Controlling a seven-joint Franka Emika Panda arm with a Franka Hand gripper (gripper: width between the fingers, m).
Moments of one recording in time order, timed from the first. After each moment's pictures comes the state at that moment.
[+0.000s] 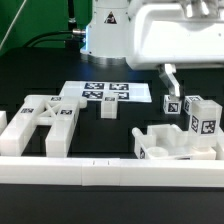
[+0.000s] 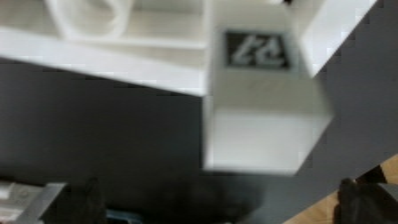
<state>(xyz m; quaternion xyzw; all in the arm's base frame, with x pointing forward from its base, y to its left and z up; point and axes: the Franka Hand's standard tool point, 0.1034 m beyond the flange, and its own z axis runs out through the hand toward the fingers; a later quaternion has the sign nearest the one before) 0.638 0.093 0.117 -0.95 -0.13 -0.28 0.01</state>
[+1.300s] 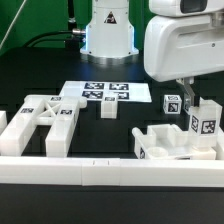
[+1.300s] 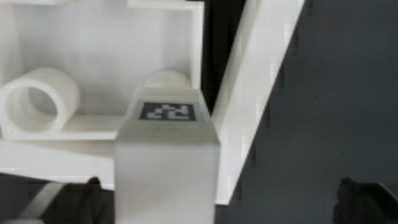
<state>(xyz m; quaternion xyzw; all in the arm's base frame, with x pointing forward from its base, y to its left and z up) 0.626 0.120 0.101 -0.99 -0.13 -0.03 0.05</state>
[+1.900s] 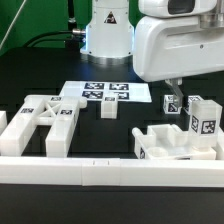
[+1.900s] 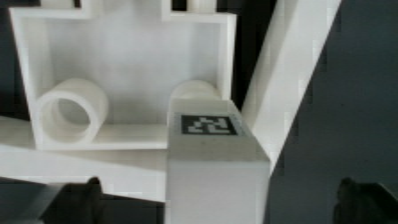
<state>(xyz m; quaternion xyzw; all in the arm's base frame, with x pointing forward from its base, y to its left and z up) 0.626 0.107 0.099 -0.99 -0.12 -0.03 0.04</state>
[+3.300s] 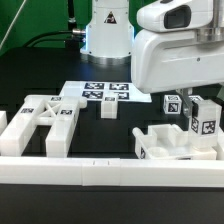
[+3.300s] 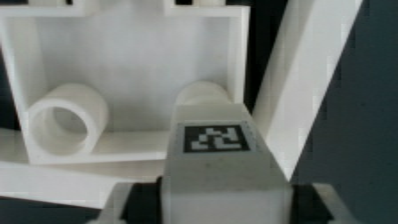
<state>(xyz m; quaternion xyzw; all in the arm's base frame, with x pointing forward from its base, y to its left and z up) 0.630 0.105 0.083 -0.99 -0.09 -0.03 0.04</state>
